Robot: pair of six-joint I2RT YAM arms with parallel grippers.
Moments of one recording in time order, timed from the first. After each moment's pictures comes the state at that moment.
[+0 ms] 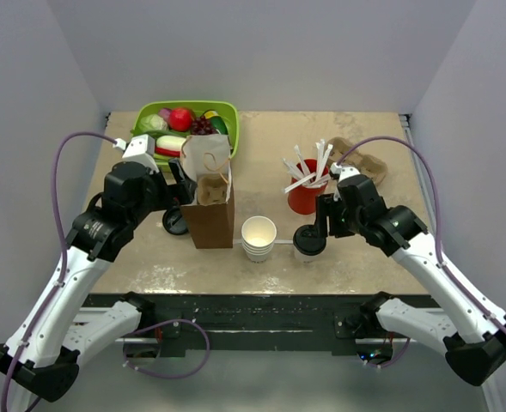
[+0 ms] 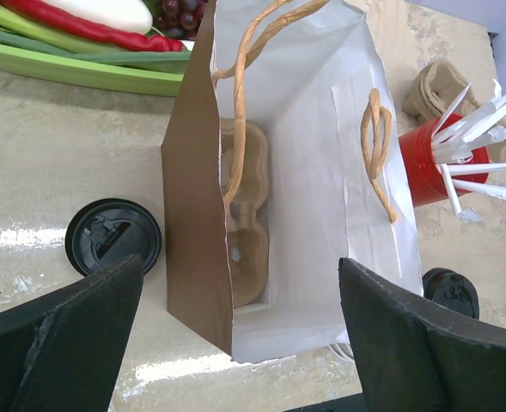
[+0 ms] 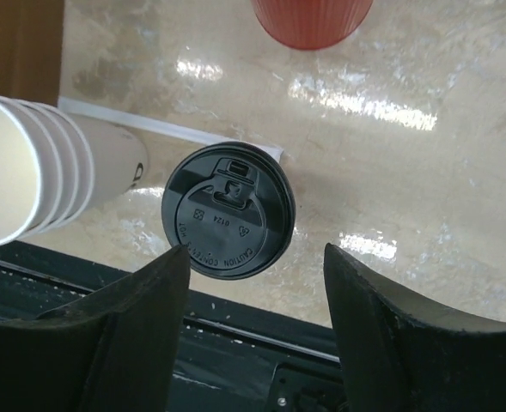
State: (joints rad) left arm -0.44 0.88 1.13 -0.71 -0.17 -0.51; right arm 0.58 0.97 1.06 -0.92 0.14 0.37
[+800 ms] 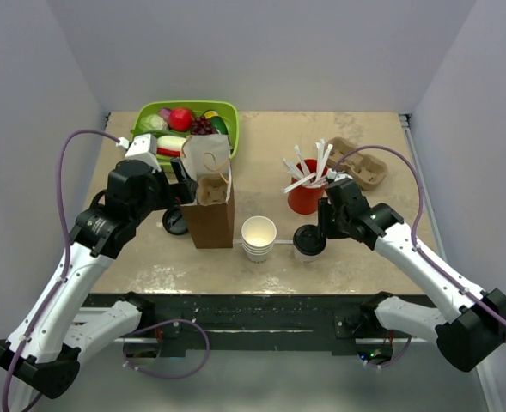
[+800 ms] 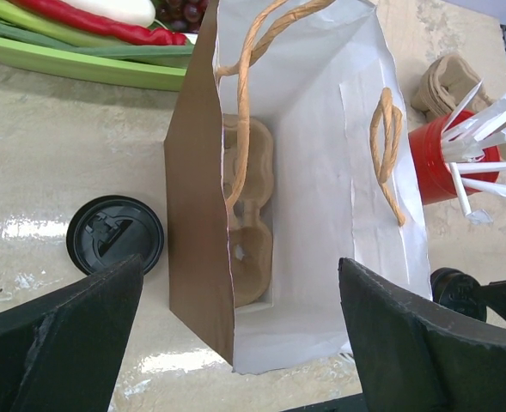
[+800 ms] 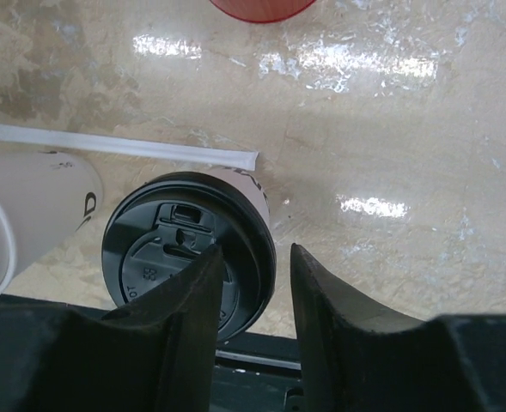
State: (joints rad) left arm -0.44 0.91 1.14 -0.71 -0.17 -0.51; right arm 0.54 1.09 0.91 -0.80 0.16 0.47
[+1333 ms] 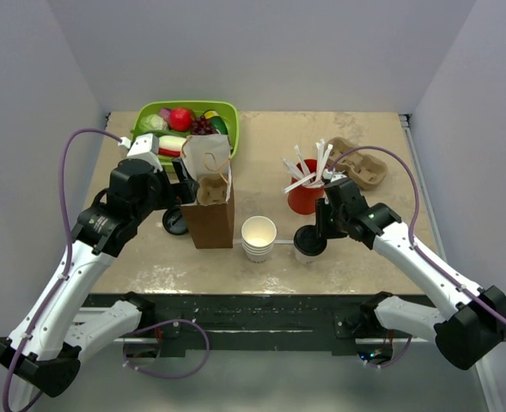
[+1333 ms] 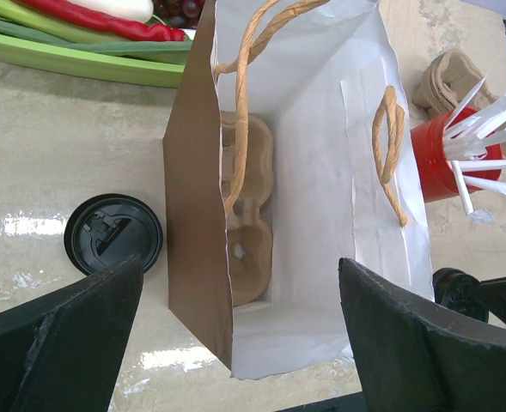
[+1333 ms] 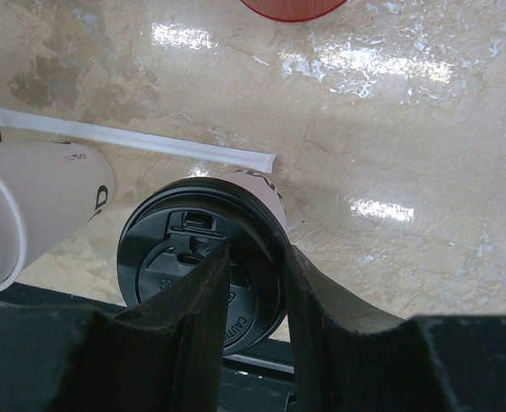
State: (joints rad) left arm -0.44 0.92 1.14 -0.71 -0.16 -0.51; right arm 0.53 1.10 0.90 -0.75 0.11 0.43
